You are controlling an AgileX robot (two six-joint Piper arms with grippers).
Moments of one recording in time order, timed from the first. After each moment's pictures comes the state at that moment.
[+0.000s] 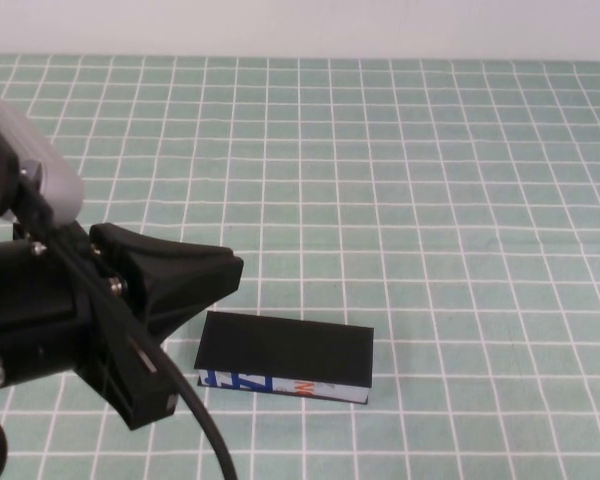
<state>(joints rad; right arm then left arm) 0.57 -0.01 -0.46 0.04 0.84 -0.10 -0.61 0.87 -0.79 -0.83 0.55 0.75</state>
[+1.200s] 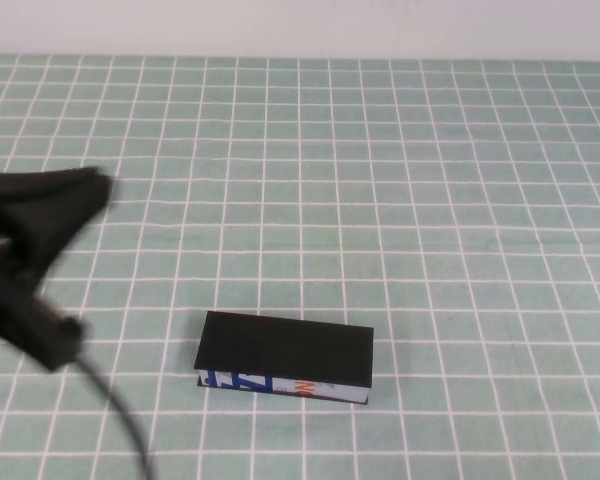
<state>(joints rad) 0.57 -0.01 -0.46 0.27 0.86 -0.10 -0.56 0.74 -0.71 -0.36 0.28 0.54</state>
